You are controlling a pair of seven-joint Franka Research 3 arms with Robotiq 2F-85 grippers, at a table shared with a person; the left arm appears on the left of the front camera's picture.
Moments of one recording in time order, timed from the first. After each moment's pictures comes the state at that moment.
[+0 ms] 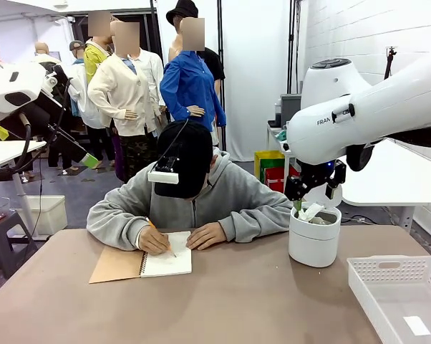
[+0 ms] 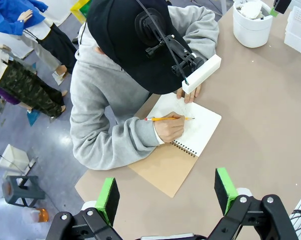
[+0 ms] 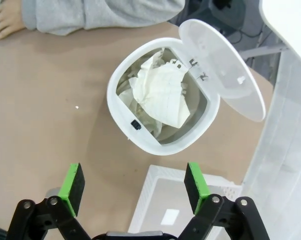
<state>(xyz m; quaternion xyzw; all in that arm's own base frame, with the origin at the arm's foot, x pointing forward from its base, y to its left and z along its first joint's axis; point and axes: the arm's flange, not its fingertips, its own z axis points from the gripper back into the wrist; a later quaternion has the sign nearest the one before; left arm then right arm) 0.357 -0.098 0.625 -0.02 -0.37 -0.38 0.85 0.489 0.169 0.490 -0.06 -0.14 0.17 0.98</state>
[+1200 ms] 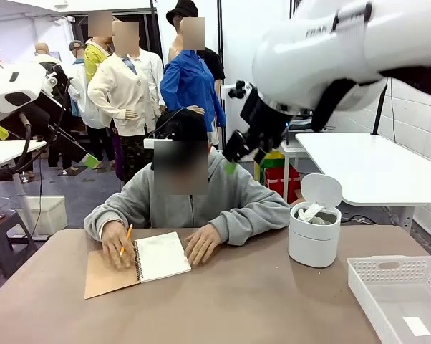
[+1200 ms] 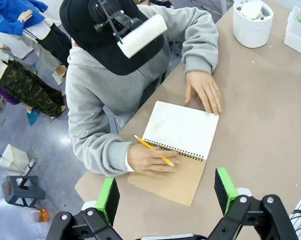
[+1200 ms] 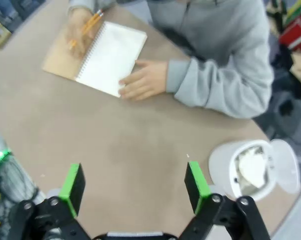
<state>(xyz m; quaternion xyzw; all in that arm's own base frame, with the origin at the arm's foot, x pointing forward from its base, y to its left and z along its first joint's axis) 0.357 -0.099 0.625 -0.02 -0.37 -0.38 0.85 0.407 0.280 0.610 0.13 -0.24 0.35 0.89</state>
